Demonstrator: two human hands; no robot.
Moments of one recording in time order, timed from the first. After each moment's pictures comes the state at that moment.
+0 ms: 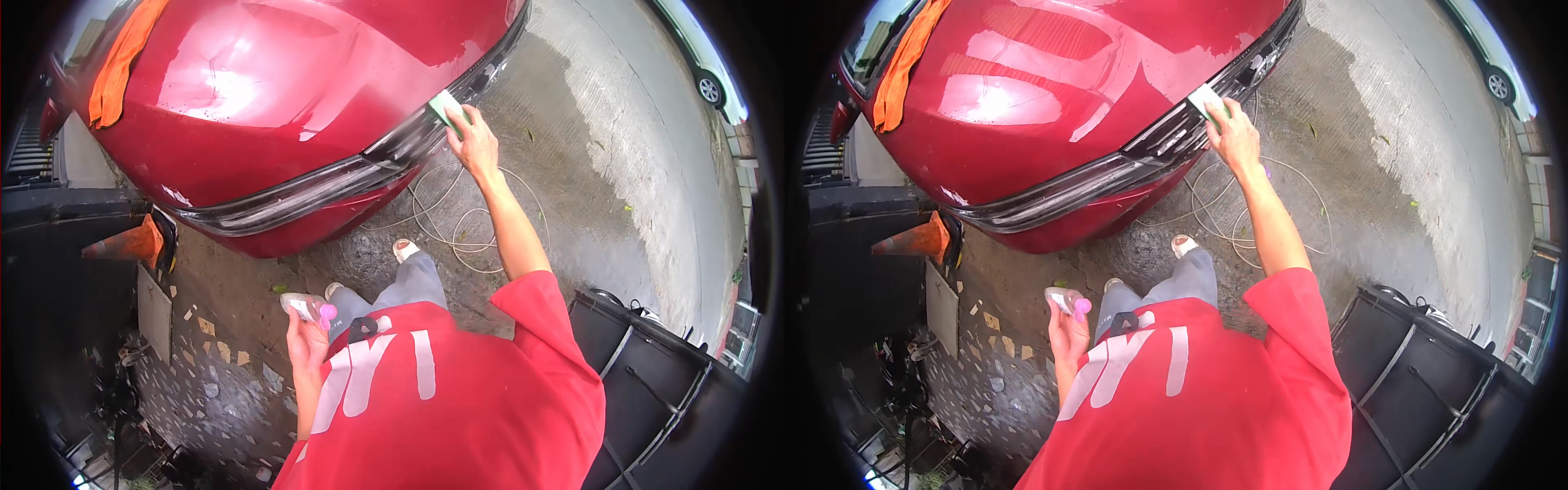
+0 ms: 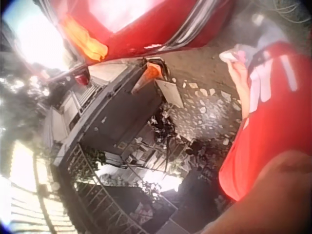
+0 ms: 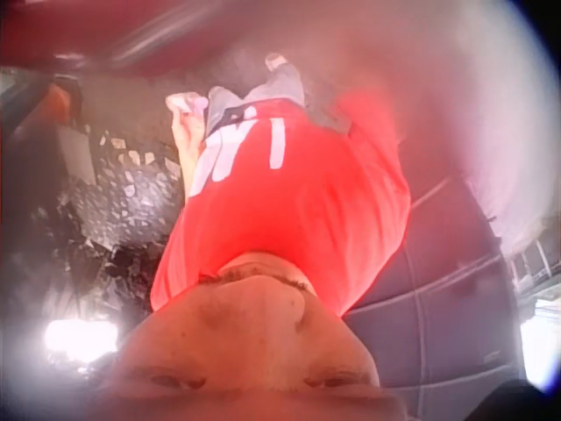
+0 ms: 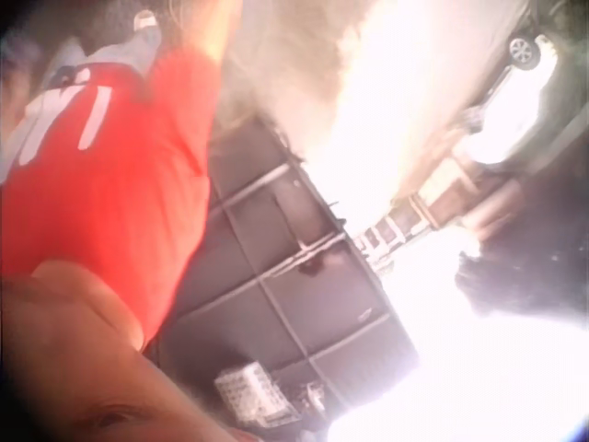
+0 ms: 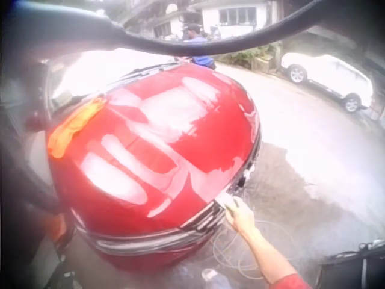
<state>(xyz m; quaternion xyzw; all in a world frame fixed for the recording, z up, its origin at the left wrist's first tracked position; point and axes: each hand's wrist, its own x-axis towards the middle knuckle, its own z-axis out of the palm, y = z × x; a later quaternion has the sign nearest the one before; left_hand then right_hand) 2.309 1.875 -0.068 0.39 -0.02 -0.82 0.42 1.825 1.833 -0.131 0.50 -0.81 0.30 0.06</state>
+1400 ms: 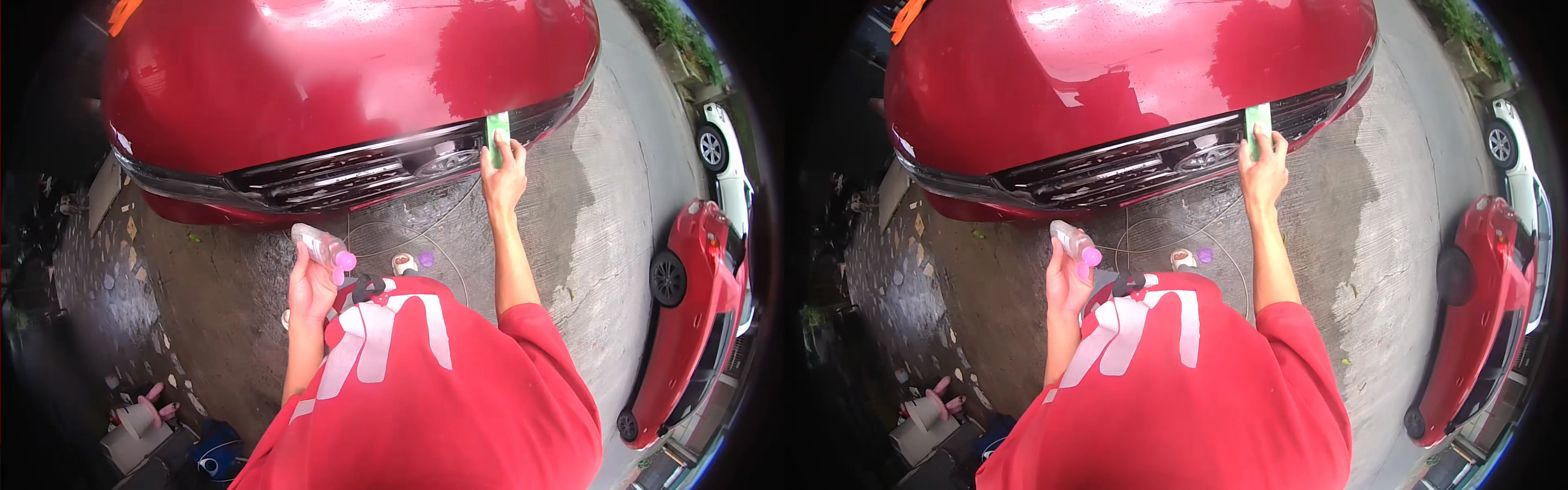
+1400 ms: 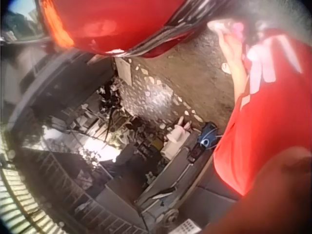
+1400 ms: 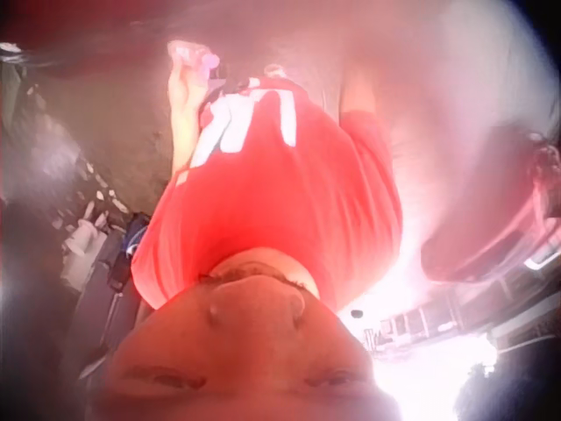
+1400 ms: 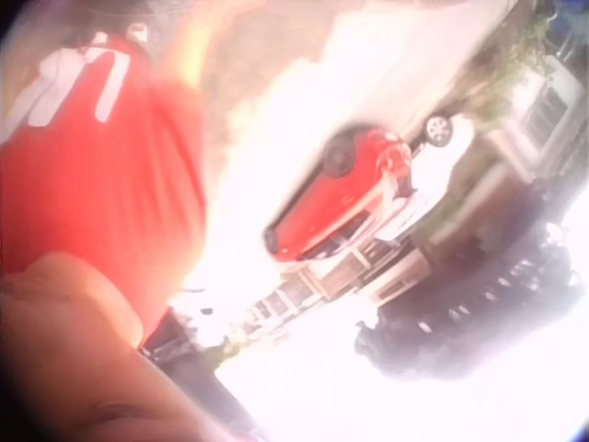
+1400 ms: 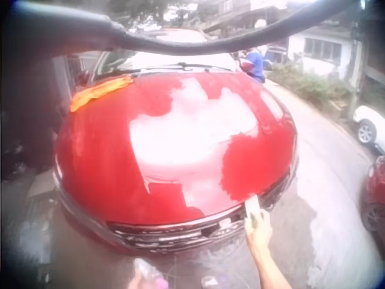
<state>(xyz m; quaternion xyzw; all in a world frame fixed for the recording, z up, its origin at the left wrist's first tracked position) 1.868 1.904 -0.162 0.21 0.02 -0.79 0.58 1.514 1.780 -0.172 0.55 -0.75 0.37 0.09</state>
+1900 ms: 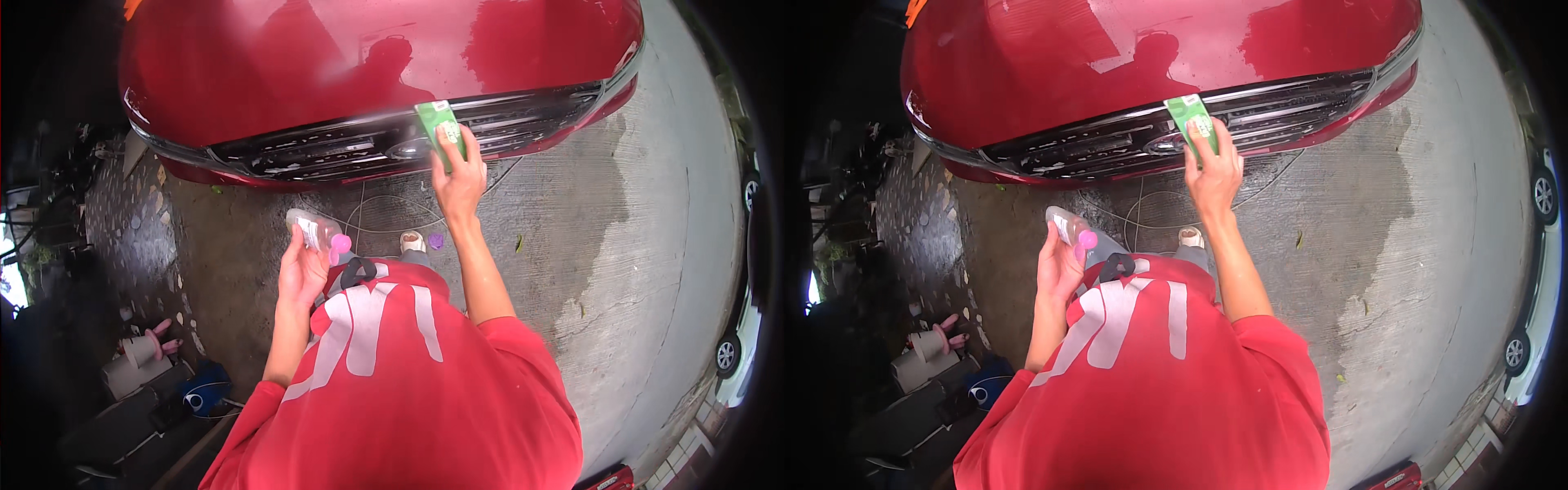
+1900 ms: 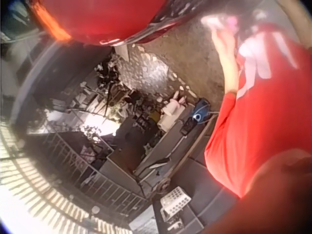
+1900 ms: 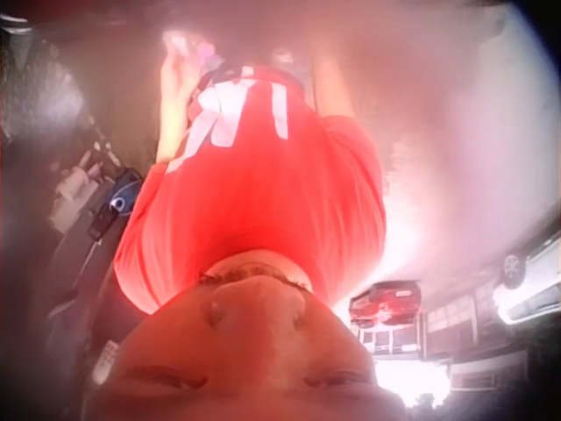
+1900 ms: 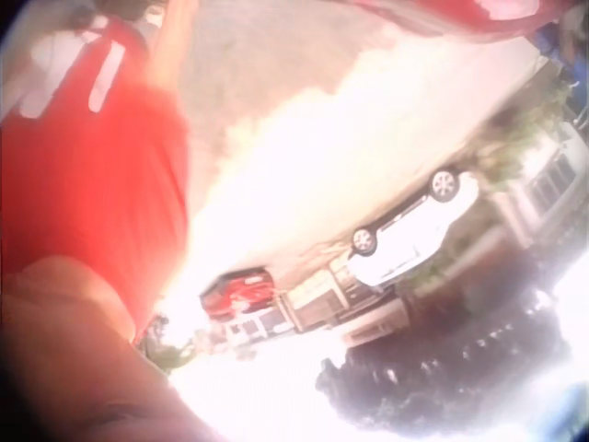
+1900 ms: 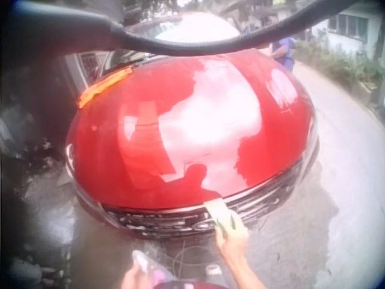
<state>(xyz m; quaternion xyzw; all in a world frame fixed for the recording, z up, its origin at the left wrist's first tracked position) 1.784 1.924 -0.145 0.33 0.02 -0.74 0.59 1.514 1.792 -0.193 0.64 -0.63 0.44 -0.06</state>
